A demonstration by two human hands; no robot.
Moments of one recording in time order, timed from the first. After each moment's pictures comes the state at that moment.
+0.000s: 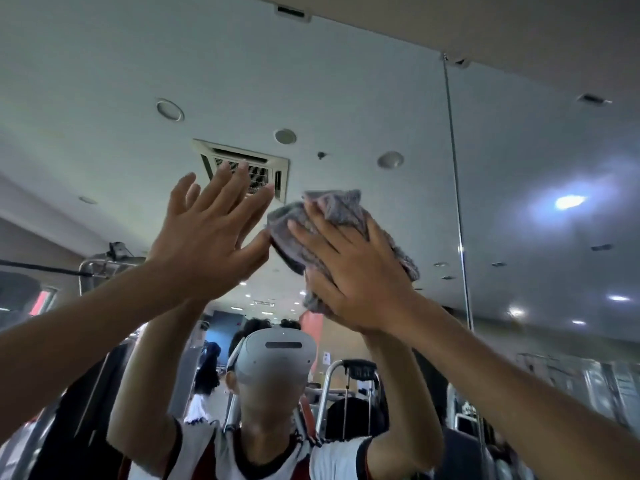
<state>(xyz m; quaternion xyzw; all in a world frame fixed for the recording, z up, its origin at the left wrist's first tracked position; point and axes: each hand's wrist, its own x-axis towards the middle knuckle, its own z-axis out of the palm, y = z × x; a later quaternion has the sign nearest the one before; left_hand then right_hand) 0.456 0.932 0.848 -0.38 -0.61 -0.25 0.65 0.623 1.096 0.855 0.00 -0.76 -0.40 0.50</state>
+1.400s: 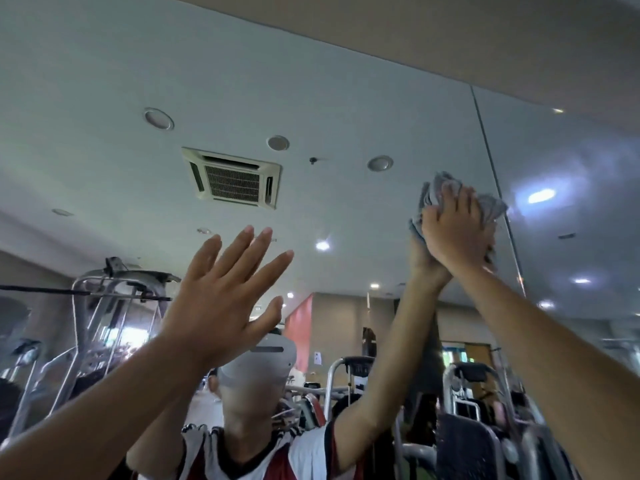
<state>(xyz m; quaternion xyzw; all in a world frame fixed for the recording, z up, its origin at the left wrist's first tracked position) 0.368 0.843 0.797 -0.43 -0.57 -0.19 0.68 0.604 1.077 0.928 -0.32 -0.61 -0.12 0.71</state>
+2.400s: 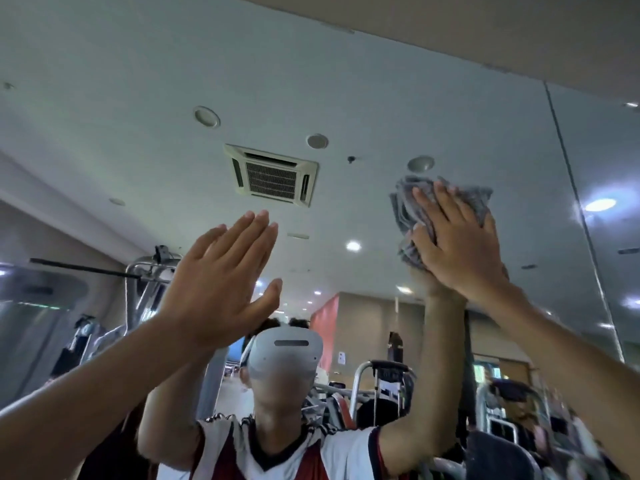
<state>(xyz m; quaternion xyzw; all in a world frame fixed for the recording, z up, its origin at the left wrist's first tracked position) 0.327 0.786 0.792 -0.38 -0.61 -0.21 0.67 0.550 1.019 0.895 -0.20 -0.69 -0.32 0.63</state>
